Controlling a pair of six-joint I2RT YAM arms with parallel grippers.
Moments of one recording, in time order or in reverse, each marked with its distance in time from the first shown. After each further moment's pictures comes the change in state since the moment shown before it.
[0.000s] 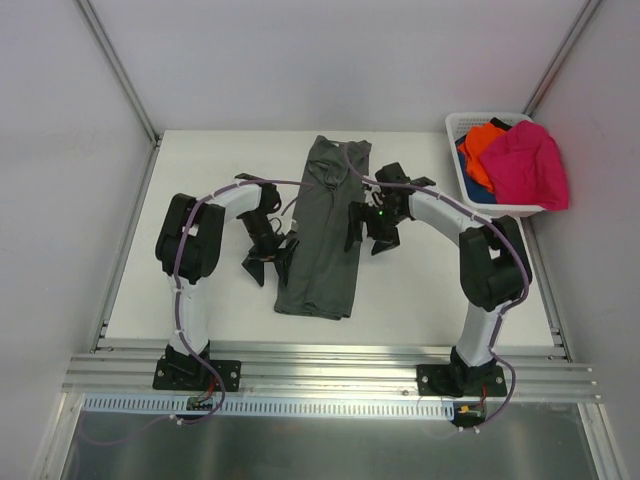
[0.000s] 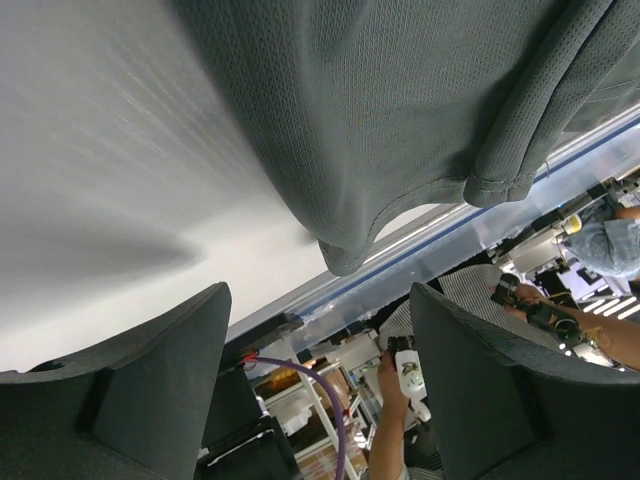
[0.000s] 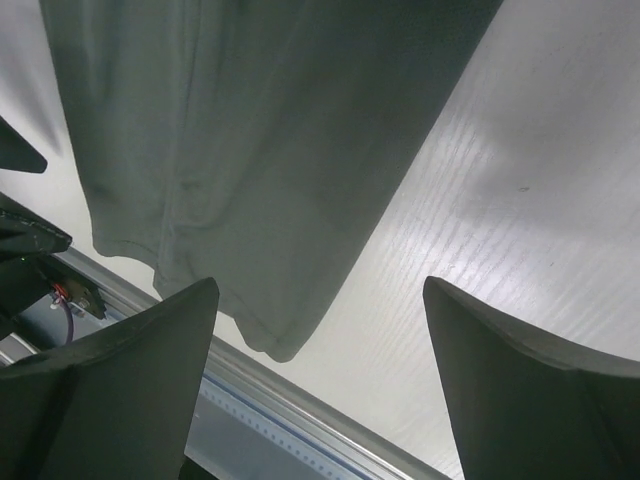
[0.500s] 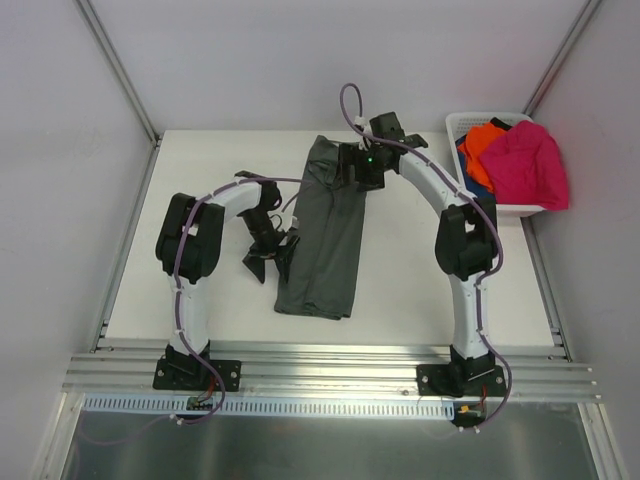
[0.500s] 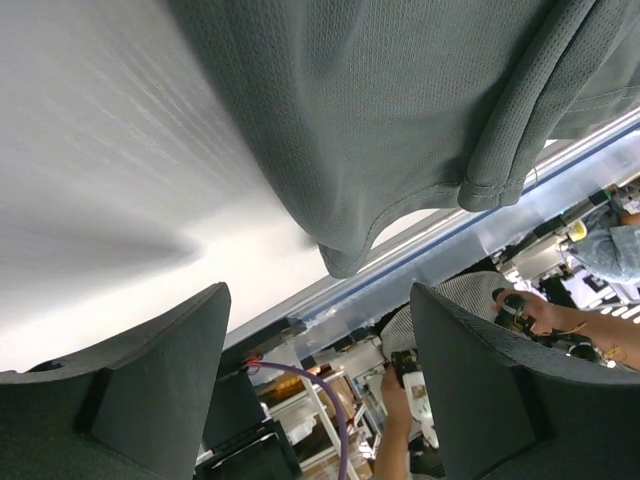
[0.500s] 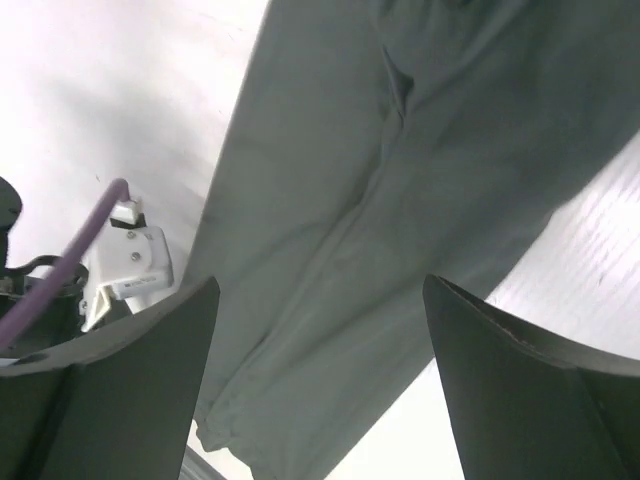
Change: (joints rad) left arm 0.005 0.005 0.023 -0.001 0.000 0.002; right arm -0.047 0.325 0.603 -0.005 0.017 -0.039
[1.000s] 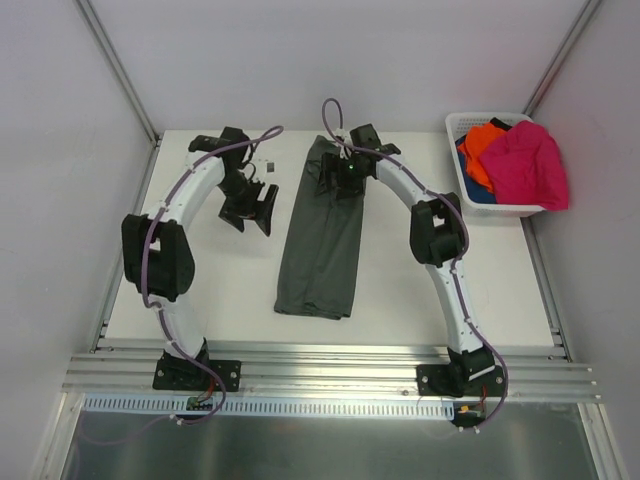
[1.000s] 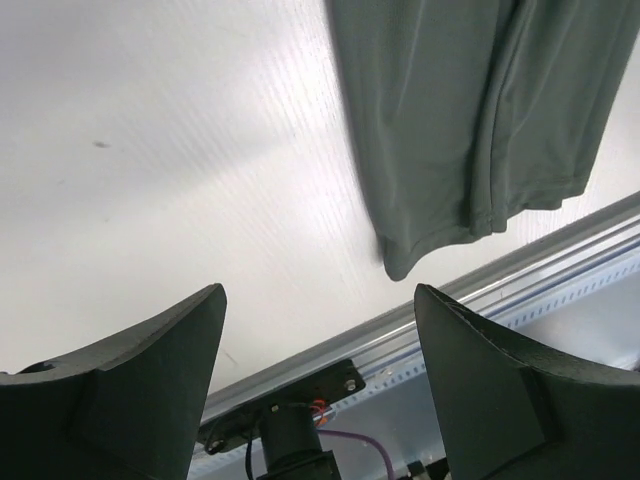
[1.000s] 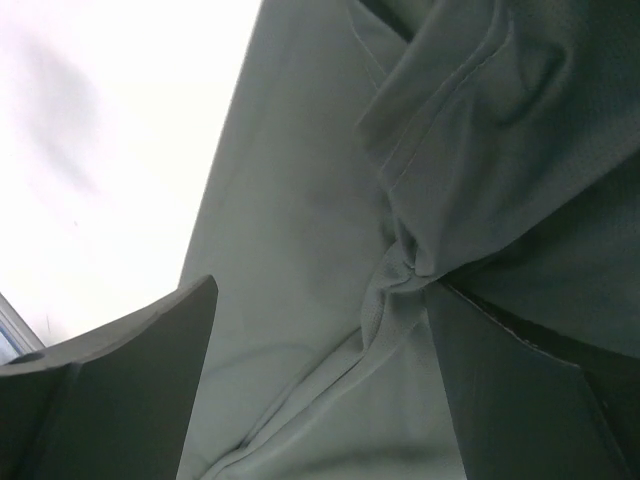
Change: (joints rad) left arm 0.113 -0.198 0.224 0.014 -0.177 0.006; right arm 0.030 0.341 0.282 0.061 -0.085 0.029
